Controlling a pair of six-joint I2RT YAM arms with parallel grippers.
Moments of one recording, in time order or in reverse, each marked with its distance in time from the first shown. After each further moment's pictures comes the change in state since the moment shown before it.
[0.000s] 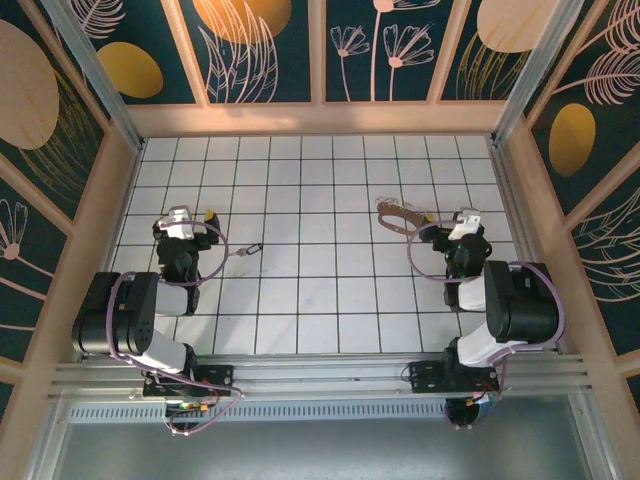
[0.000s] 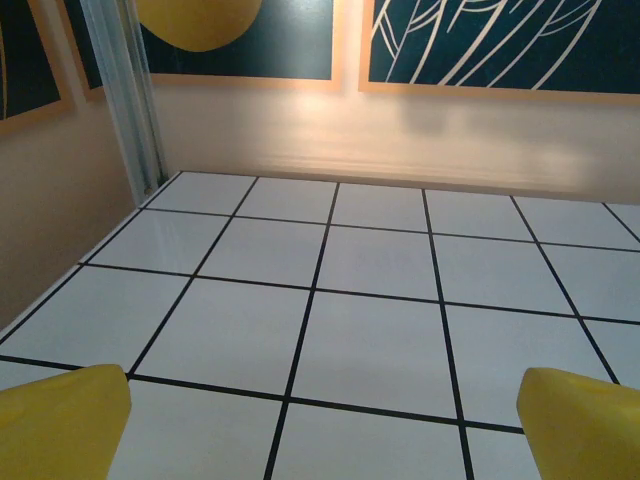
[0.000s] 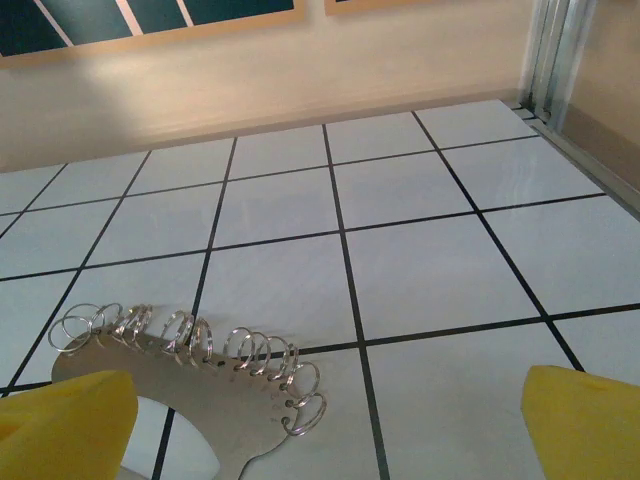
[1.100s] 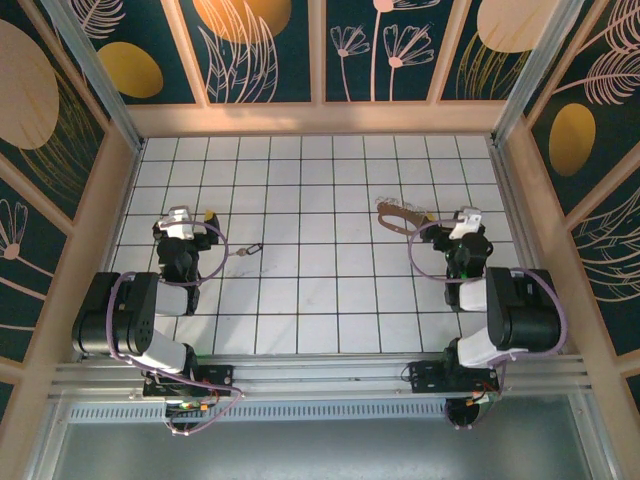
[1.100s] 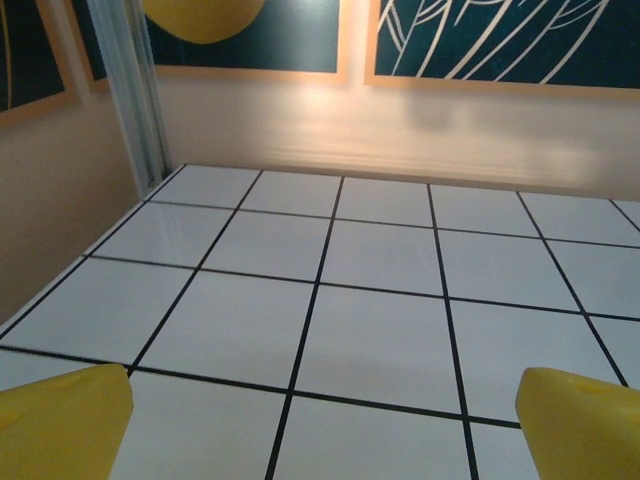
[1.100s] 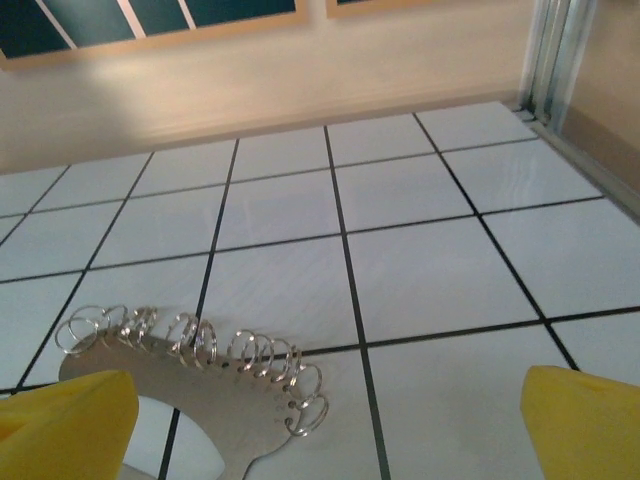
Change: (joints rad) left arm 0.000 -0.009 0.004 -0.029 -0.015 -0.010; right arm 0.000 -0.074 0.006 -0.073 0.006 0.002
